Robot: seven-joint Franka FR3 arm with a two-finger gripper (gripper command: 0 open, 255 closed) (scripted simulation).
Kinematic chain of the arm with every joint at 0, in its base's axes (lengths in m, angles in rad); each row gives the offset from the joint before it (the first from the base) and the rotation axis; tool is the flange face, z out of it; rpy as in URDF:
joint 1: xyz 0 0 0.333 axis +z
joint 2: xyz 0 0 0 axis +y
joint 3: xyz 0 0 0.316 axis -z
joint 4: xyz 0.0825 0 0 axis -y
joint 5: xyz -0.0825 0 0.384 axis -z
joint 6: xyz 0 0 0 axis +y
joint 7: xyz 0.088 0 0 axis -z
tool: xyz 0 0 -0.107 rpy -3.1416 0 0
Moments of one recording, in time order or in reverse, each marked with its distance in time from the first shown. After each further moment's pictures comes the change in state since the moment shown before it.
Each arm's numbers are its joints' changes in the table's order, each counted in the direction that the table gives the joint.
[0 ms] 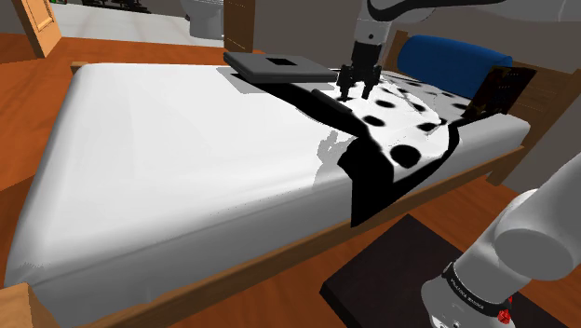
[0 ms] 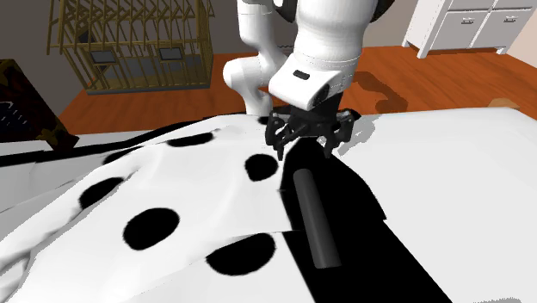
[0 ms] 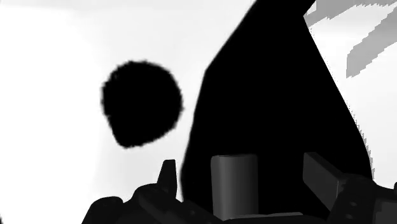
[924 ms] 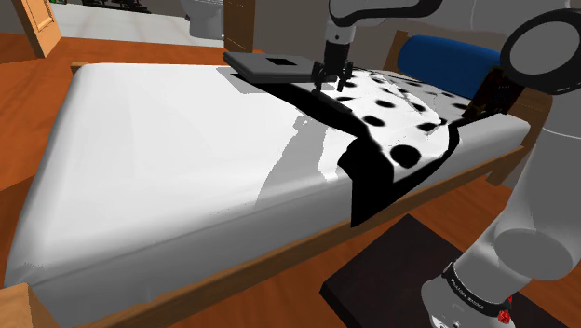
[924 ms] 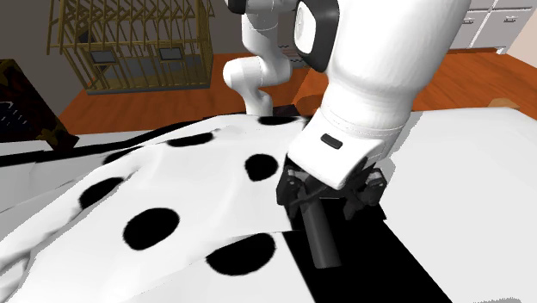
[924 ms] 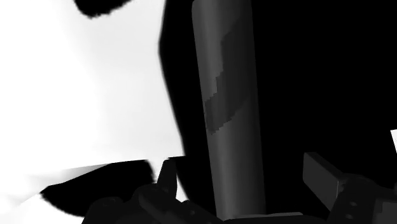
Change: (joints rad) arm -0.002 0.356 0.004 0.392 0.036 -0.007 0.065
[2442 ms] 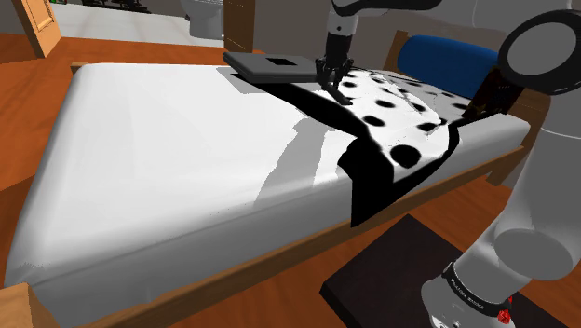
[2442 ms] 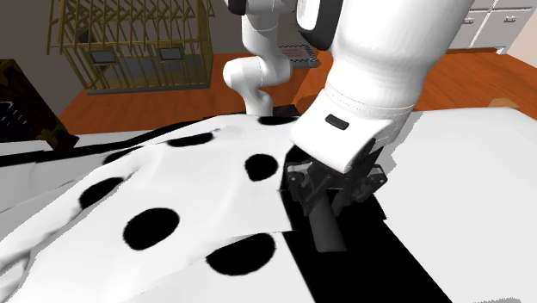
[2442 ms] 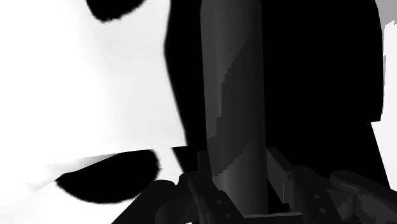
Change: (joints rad) arm 0.001 0.008 0.000 0.071 -0.001 0.062 -0.003
